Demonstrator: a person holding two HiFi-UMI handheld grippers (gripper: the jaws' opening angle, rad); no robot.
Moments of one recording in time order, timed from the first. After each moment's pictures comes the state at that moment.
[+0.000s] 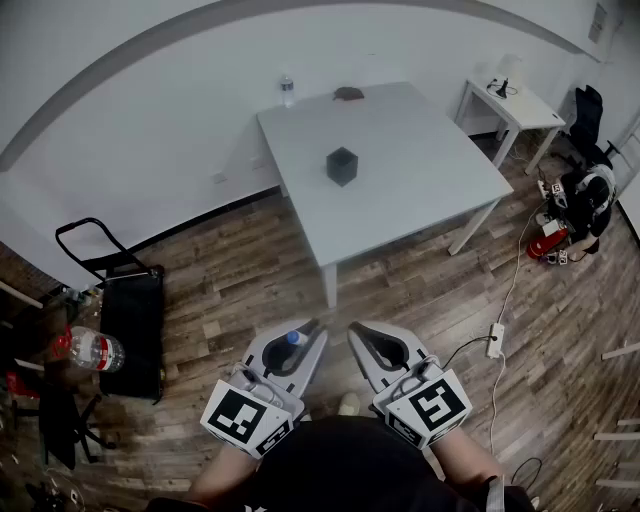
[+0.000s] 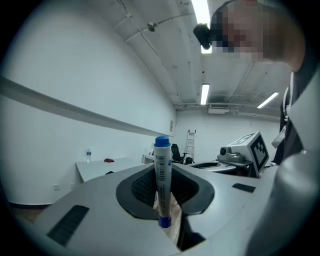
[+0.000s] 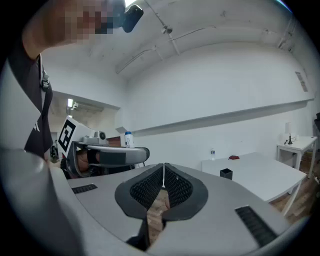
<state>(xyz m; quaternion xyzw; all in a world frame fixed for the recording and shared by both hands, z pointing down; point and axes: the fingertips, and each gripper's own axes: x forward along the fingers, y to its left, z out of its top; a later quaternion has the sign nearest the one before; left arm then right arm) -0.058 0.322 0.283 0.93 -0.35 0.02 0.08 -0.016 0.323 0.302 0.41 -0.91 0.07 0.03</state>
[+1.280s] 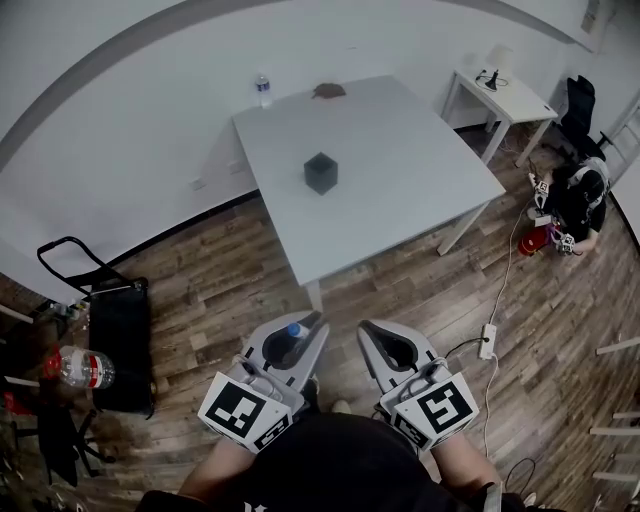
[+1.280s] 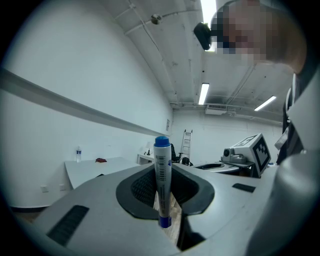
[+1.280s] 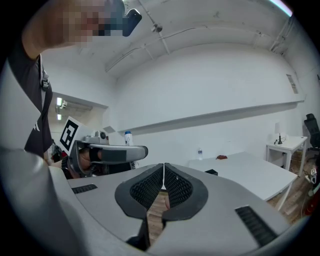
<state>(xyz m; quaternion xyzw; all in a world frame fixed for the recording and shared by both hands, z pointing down) -0.007 0.241 0.291 0.94 -0.32 0.01 0.09 0.047 0.252 0.311 0.45 -0.89 0.08 0.04</state>
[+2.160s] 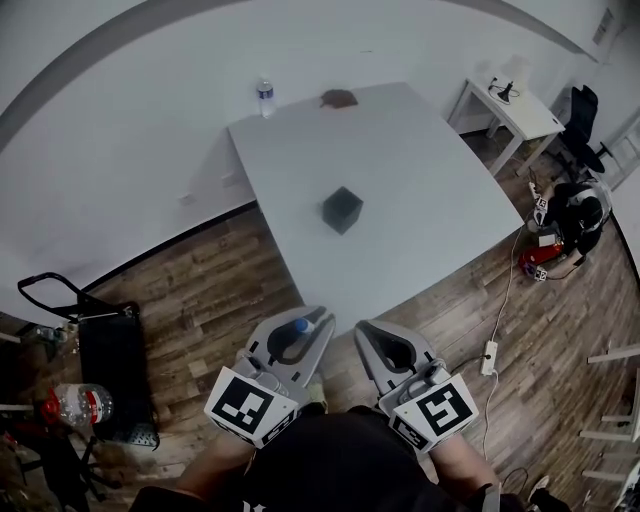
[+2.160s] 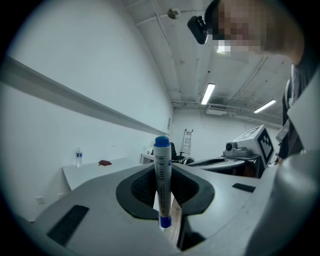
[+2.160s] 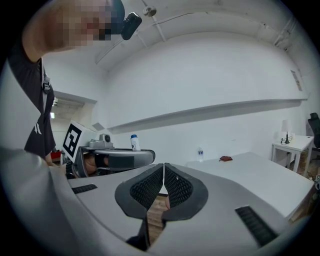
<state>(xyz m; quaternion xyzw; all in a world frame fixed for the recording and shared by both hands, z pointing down) -0.067 0.043 0.306 0.95 -0.29 0.02 0.10 -0.028 0.063 0.314 0.46 -0.88 0.09 0.06</state>
